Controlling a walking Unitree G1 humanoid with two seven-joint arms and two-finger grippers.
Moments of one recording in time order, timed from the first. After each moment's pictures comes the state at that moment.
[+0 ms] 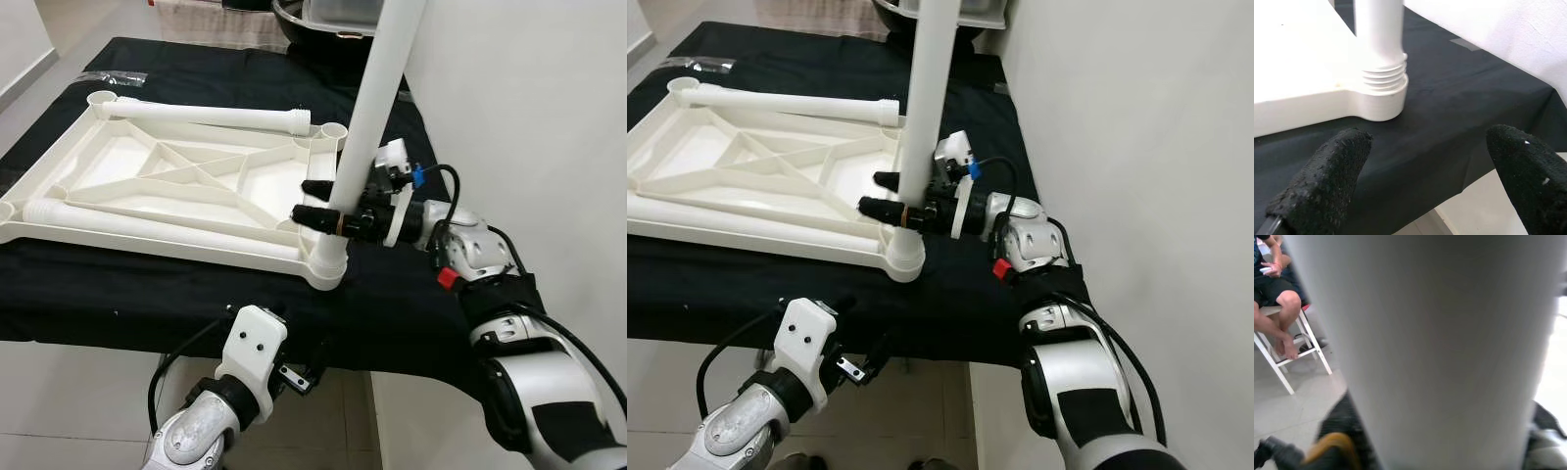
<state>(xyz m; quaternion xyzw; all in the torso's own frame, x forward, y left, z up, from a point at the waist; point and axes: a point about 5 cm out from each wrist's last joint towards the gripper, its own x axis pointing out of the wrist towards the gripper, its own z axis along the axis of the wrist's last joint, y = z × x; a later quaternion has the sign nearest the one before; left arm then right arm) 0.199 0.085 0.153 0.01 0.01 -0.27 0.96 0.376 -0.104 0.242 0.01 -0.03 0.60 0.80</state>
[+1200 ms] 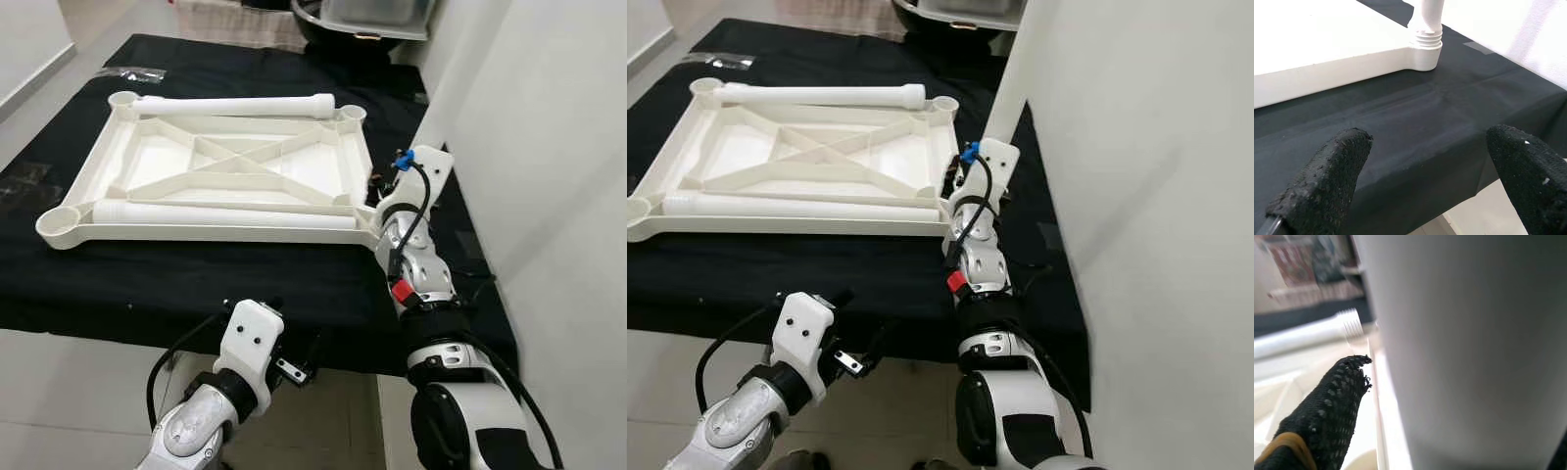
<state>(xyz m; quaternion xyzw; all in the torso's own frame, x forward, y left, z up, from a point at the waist) 0.205 0.084 0.153 0.01 0.00 -0.27 0.96 0.395 -0.127 0.226 0.10 -0.07 -0.07 0.99</state>
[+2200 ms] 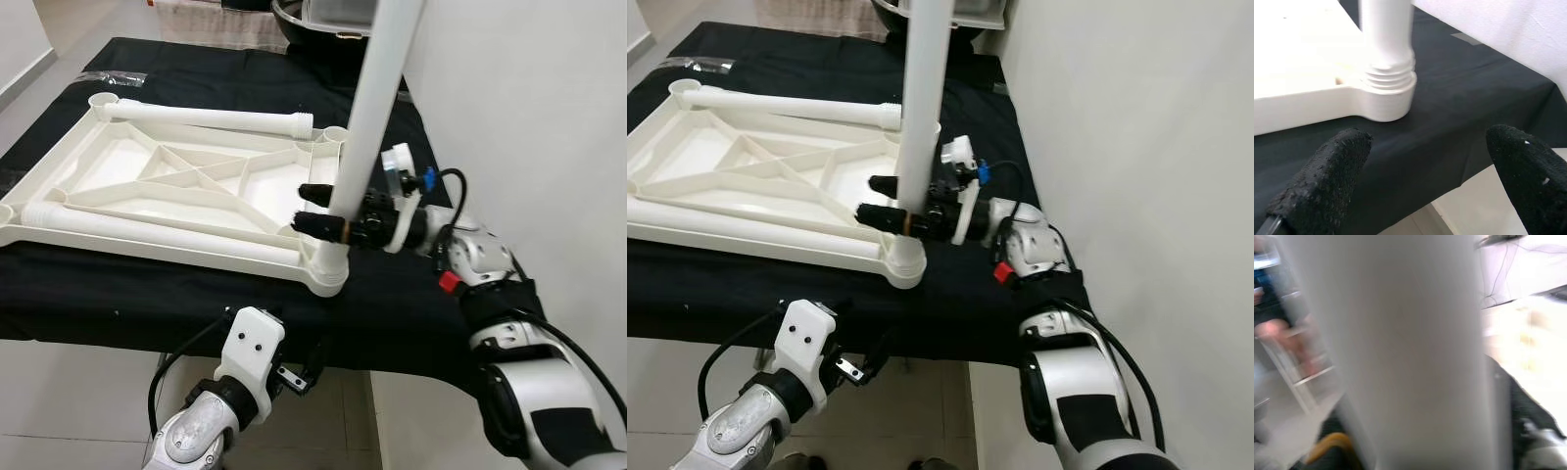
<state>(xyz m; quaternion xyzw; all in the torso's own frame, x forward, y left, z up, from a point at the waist) 0.200 0.082 0.146 0.01 0.02 -0.27 0.96 0.367 -0.108 0.235 0.06 -0.04 0.61 0.79</state>
